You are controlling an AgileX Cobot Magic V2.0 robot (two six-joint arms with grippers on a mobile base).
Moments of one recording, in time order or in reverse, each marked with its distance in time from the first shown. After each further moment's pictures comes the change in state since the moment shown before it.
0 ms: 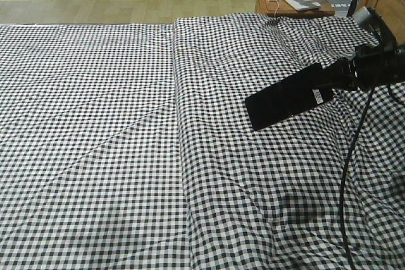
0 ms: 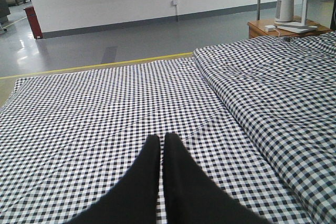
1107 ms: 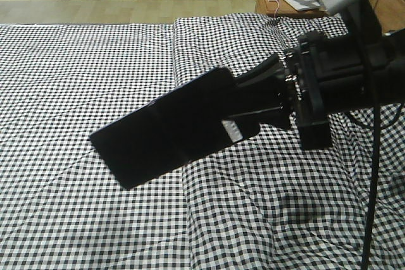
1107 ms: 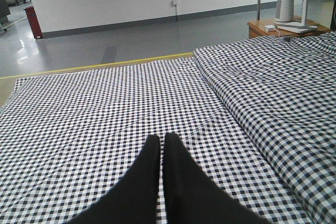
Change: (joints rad) left arm 0.000 0.000 0.000 0.000 0.000 0.000; right arm 0.510 -0.599 0.307 0.179 0.012 -0.116
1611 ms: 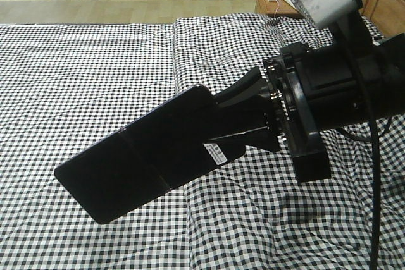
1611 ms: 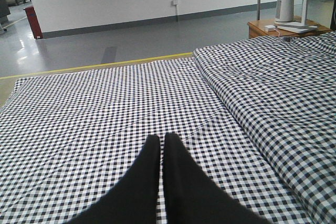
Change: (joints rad) left arm 0.000 0.000 0.000 0.000 0.000 0.000; right arm 0.086 -0.018 0.000 0.001 0.006 0.013
